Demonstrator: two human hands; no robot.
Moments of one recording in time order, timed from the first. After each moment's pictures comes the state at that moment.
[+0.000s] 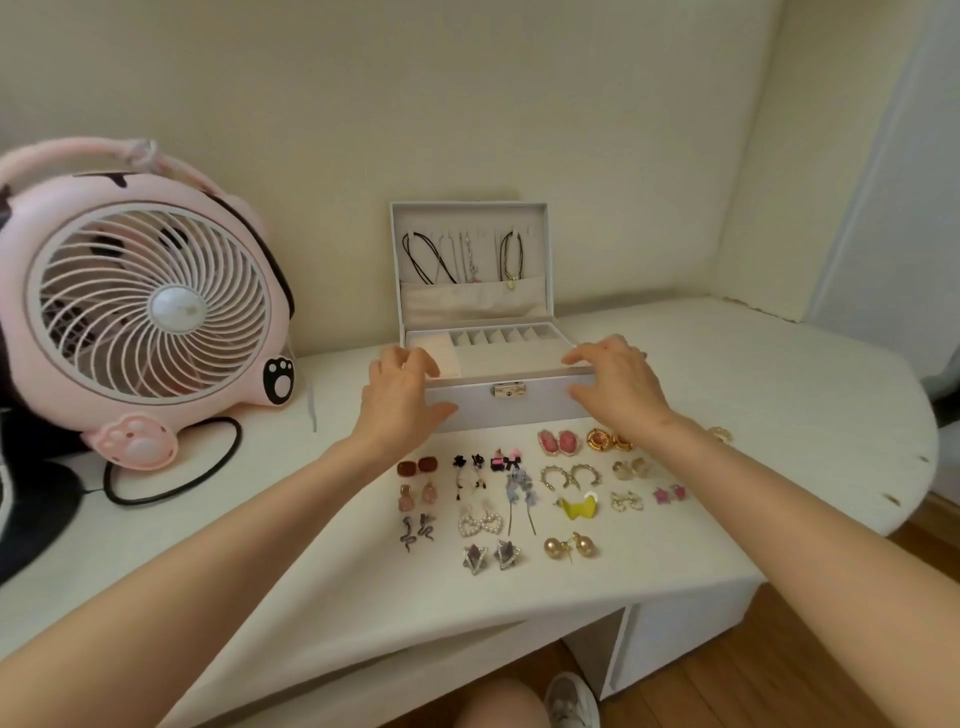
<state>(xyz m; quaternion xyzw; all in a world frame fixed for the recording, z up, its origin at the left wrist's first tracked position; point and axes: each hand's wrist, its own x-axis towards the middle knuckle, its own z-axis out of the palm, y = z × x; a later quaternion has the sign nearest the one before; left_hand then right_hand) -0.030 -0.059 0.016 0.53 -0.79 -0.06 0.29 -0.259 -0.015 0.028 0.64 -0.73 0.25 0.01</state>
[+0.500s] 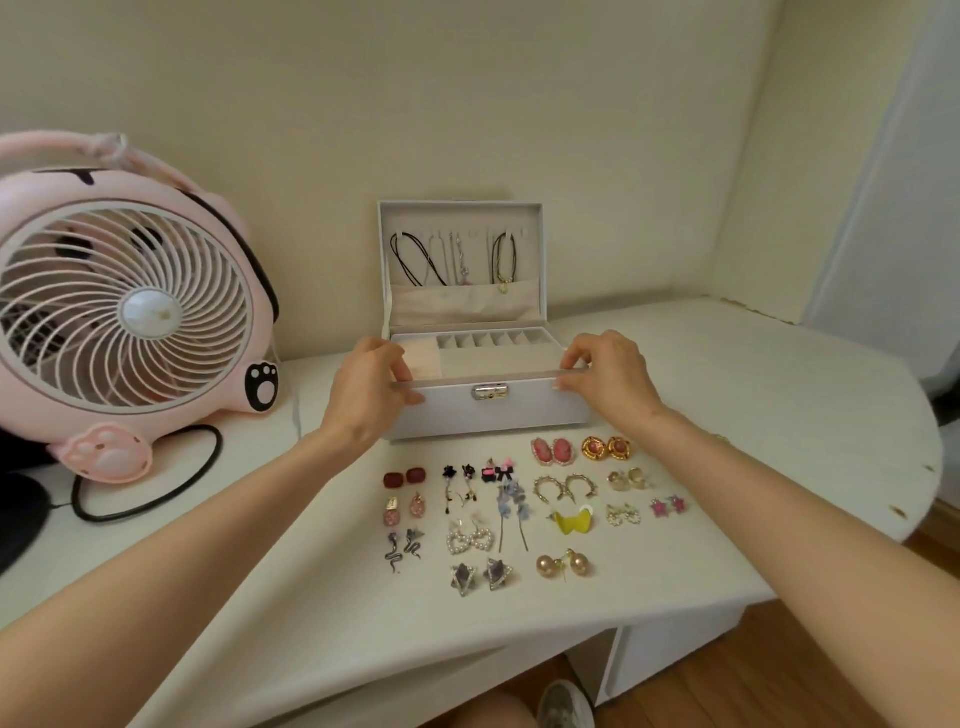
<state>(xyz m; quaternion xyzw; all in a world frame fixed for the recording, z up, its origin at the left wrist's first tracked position) -0.022 -0.090 0.020 0.53 -0.75 -0.11 0.38 -0.264 -0.039 0.033 0.60 -0.72 0.34 -0.03</state>
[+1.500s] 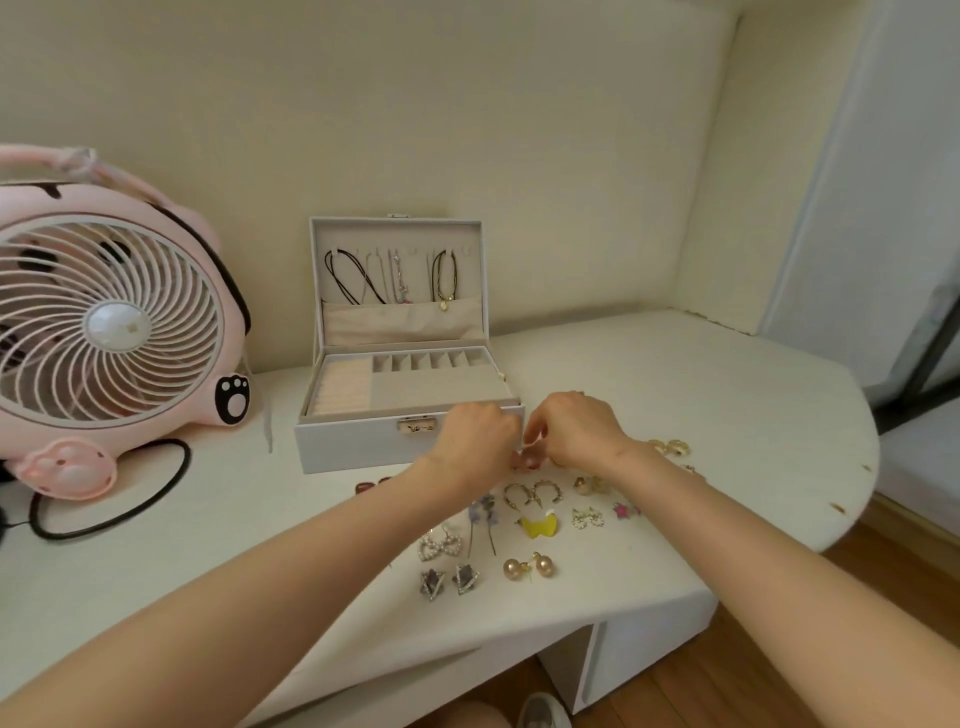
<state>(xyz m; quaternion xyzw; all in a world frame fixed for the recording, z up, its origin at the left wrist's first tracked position) -0.129 -0.029 0.023 0.40 -0.90 0.16 0.03 -0.254 -0.012 0.024 0.68 -0.73 0.09 -0.01</state>
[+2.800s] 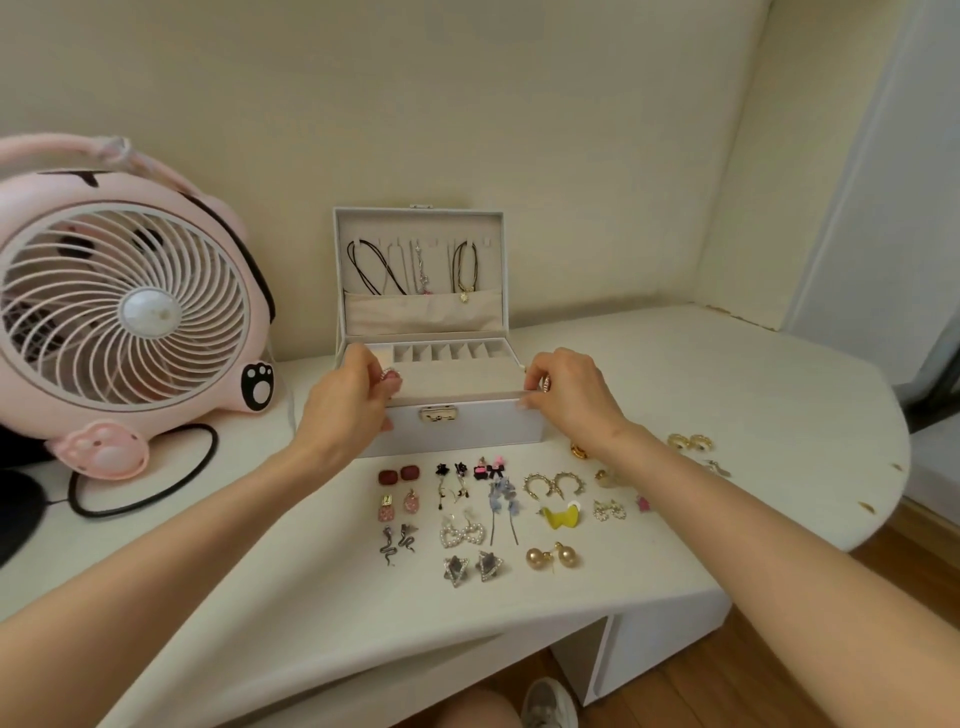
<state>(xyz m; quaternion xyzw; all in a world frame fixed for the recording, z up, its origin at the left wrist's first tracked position) -0.005 -0.056 0.026 0.53 -0.73 -0.17 0.39 -0.237 -0.026 0.030 0.66 -0.69 0.30 -0.02</state>
